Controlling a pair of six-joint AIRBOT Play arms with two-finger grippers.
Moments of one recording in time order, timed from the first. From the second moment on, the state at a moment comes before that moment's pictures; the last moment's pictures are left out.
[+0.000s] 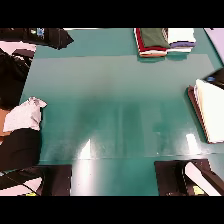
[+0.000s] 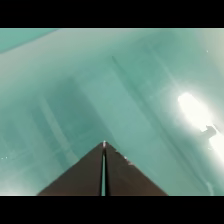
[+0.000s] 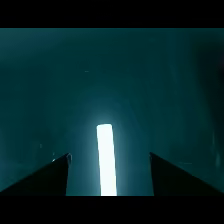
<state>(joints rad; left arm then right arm) -0.29 -1.31 1.83 1.17 -1.15 -1.38 -0.46 -0.94 1.18 -1.02 1.32 1.34</state>
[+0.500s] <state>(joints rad) -0.29 -1.31 1.83 1.17 -1.09 -1.38 0.13 -0.94 1.19 -0.97 1.16 1.34</state>
